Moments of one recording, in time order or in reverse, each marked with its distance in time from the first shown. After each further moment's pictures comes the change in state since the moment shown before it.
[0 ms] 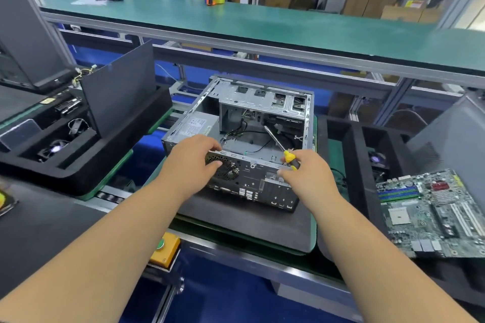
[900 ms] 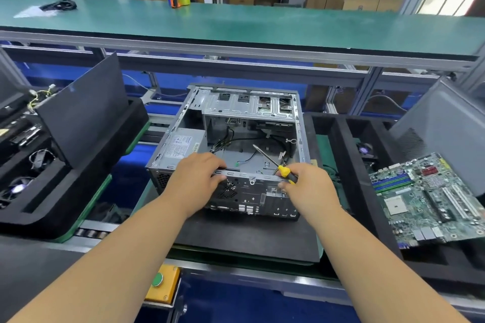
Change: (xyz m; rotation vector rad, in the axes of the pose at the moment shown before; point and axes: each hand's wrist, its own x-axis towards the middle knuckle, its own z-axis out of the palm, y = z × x) left_hand 0.042 -0.021 0.035 0.078 -0.116 0.207; right_hand 0.009 0.008 0.016 -0.130 0.027 0.081
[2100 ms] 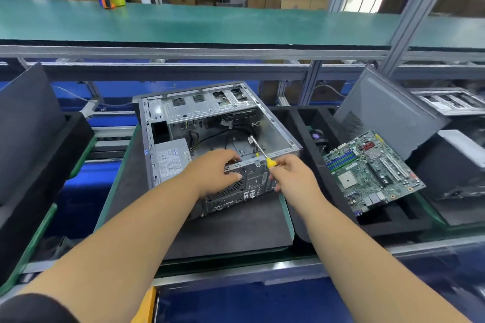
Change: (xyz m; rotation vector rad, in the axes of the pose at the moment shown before) left_hand 0.065 0.061 0.023 -0.184 -0.396 0.139; right_hand -0.021 0.015 -0.018 0.622 0.133 0.363
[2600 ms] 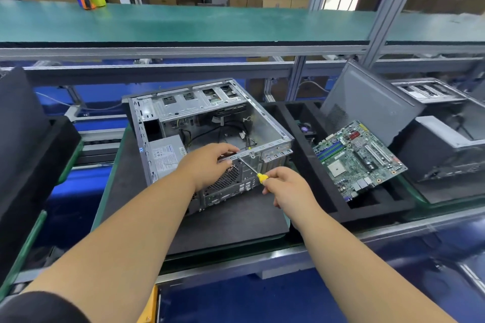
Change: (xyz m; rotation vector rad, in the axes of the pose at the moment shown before) left_hand -0.004 -0.009 0.004 -0.132 0.056 0.001; right_hand -0.041 0.016 0.008 -0.007 -0.006 0.047
